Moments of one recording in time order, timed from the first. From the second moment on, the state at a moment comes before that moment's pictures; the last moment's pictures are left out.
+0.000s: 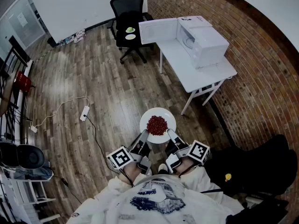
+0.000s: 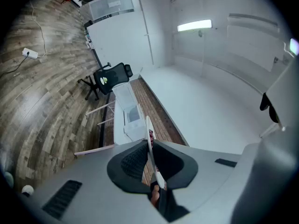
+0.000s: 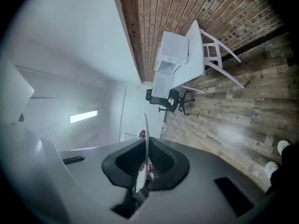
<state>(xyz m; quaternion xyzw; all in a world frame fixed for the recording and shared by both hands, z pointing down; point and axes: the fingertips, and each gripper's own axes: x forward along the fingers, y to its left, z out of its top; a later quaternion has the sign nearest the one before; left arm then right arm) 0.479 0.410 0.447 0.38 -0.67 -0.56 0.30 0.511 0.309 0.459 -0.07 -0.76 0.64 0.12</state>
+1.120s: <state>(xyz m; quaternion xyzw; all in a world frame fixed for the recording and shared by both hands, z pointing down) 0.404 0.330 0.454 0.41 -0.68 -0.54 0.29 0.440 0.229 0.469 -0.07 -0.76 0.64 0.11</state>
